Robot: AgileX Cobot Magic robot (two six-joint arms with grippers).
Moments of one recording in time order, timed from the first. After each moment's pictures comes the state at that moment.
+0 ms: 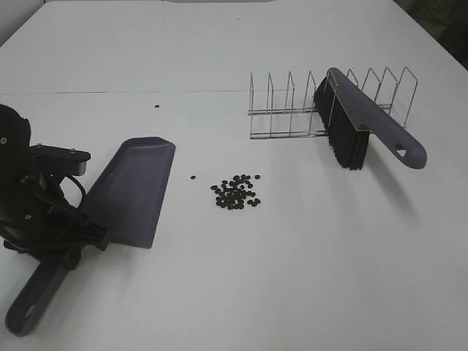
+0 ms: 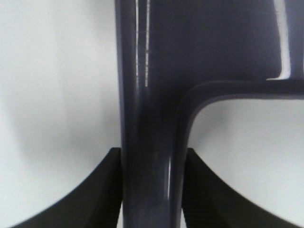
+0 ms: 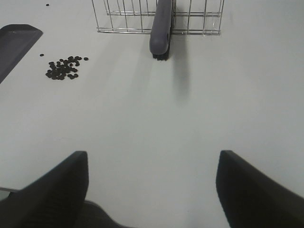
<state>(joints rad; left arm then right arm) -0.40 1.87 -0.84 0.04 0.59 -0.24 0.08 0.00 -0.46 0.06 1.12 0.01</state>
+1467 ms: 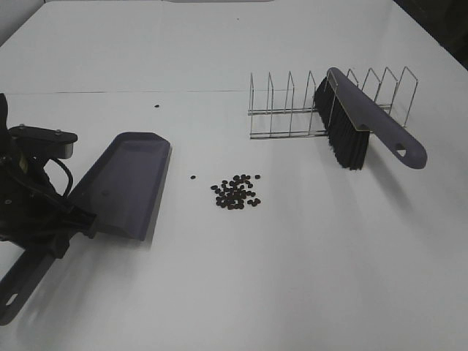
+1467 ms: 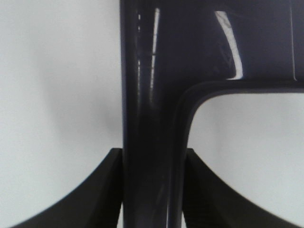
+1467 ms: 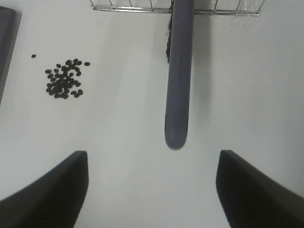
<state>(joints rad) -0.41 1.74 -0.84 0.05 0.68 -0.26 0.08 1.43 -1.41 0.12 1.22 0.01</state>
